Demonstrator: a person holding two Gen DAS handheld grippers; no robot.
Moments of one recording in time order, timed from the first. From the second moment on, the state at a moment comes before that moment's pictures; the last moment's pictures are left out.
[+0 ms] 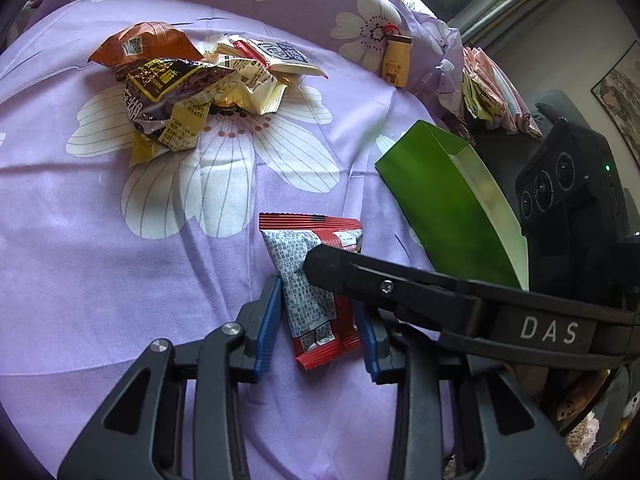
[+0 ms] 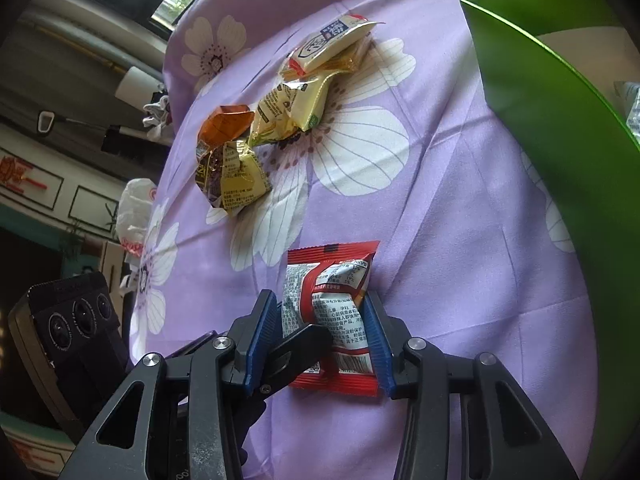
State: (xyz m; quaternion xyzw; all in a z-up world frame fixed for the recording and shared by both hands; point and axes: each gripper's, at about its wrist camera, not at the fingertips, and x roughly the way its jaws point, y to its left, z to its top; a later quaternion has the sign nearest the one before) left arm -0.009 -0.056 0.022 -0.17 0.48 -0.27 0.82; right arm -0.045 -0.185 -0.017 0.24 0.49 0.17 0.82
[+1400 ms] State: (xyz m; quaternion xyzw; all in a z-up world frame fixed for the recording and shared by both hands) left arm -0.026 -0.138 0.120 -0.10 0.34 -0.38 0.85; right arm -0.105 -0.255 0.085 0.23 0.33 0.10 0.91
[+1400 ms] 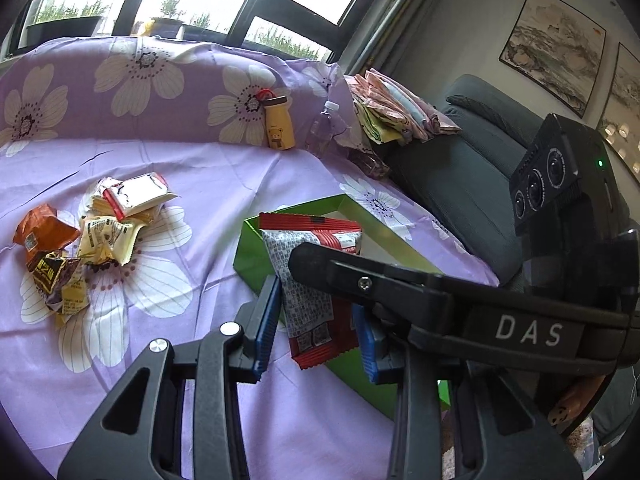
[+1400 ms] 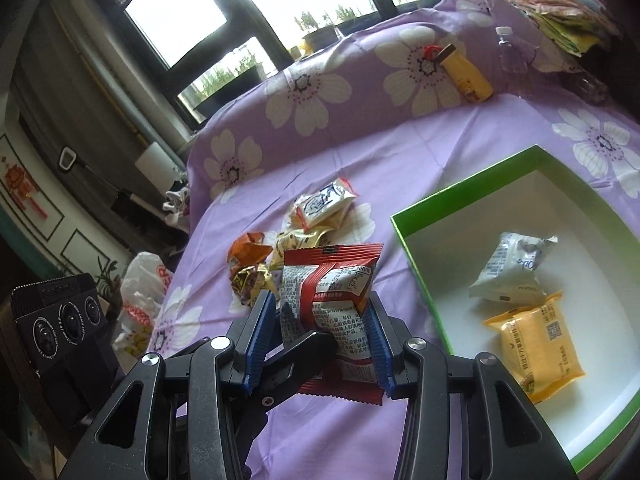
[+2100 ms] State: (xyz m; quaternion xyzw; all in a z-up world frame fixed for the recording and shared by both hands) left arm -0.020 -0.234 0.121 -0.05 0.35 -0.43 0.83; right arm -0.121 -0.345 0.076 0.30 0.32 0.02 0.90
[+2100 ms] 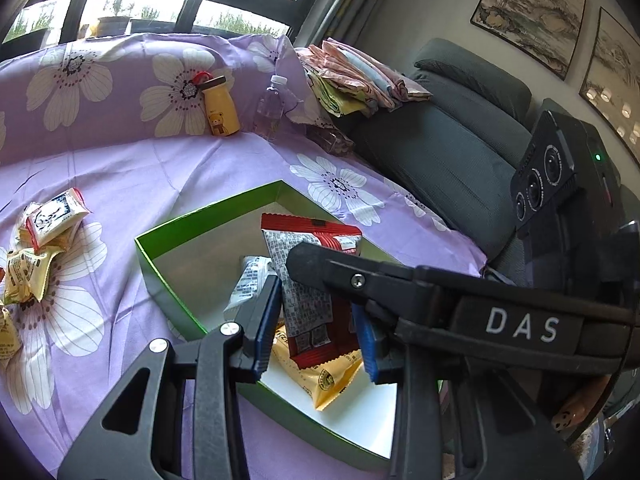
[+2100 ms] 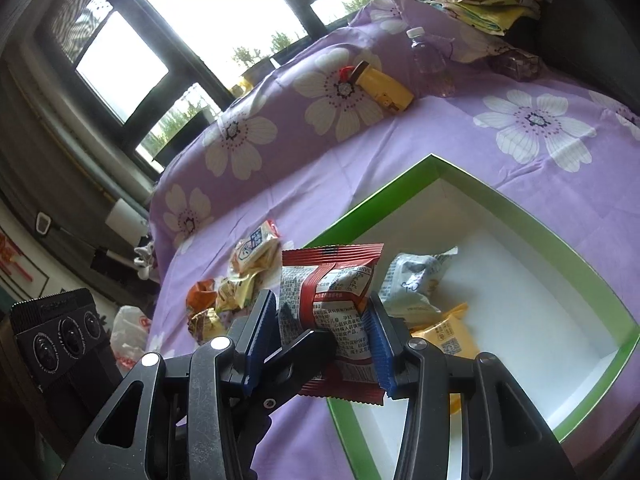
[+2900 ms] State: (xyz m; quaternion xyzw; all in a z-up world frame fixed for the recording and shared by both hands) left arm -0.001 -0.261 0.091 -0.06 0.41 -0.44 0.79; right arm -0.112 -0.378 0.041 0.35 0.36 -0.01 0.86
